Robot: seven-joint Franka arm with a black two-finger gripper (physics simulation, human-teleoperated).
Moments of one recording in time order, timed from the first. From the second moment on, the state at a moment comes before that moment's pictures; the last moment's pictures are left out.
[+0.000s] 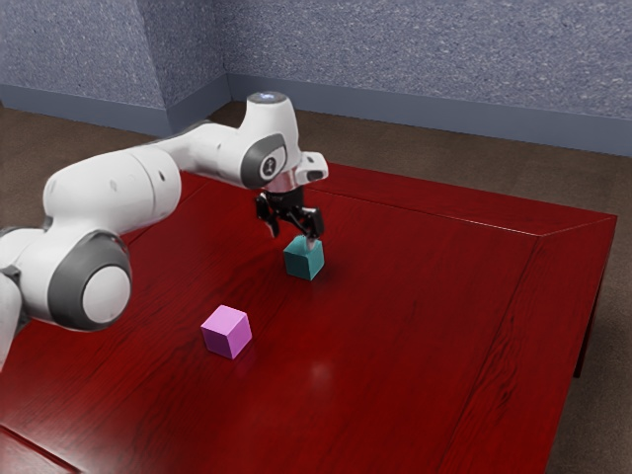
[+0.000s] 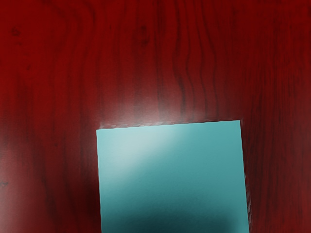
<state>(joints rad) 0.03 0.94 -0.08 -0.95 0.09 1.96 0.01</state>
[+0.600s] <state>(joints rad) 0.04 0.94 -0.05 -0.99 -0.04 2.00 -0.10</state>
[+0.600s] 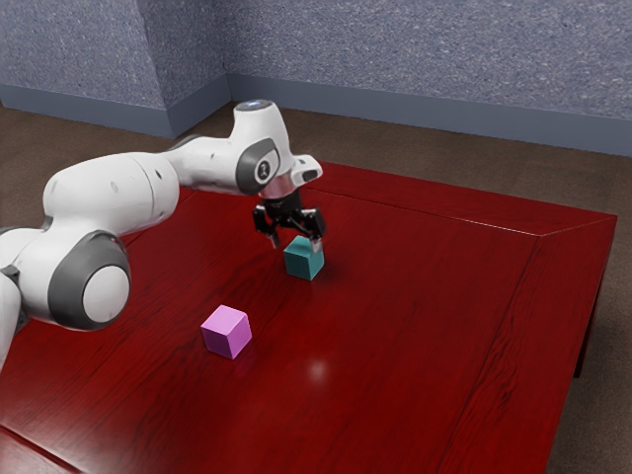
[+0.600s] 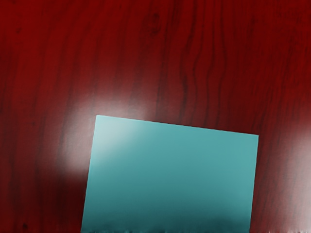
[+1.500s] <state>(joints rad) 0.03 1.00 -0.07 -0.96 -0.01 2.04 -0.08</state>
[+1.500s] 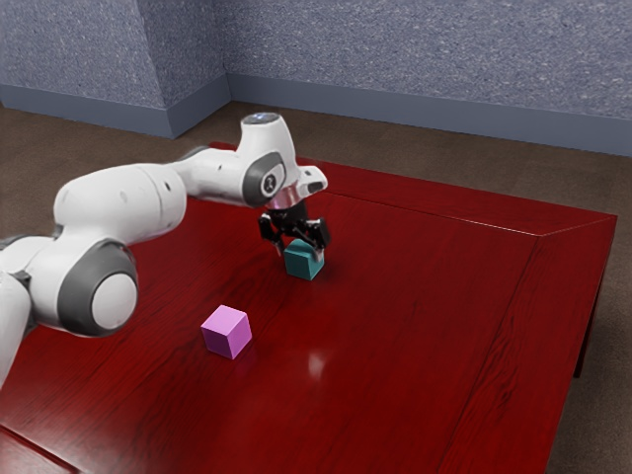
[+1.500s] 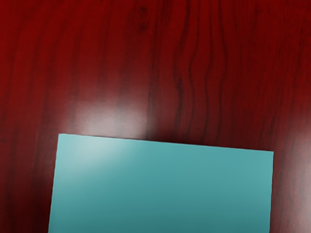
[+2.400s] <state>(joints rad) -0.07 0.41 0.00 -1.59 -0.02 2.04 -0.08</state>
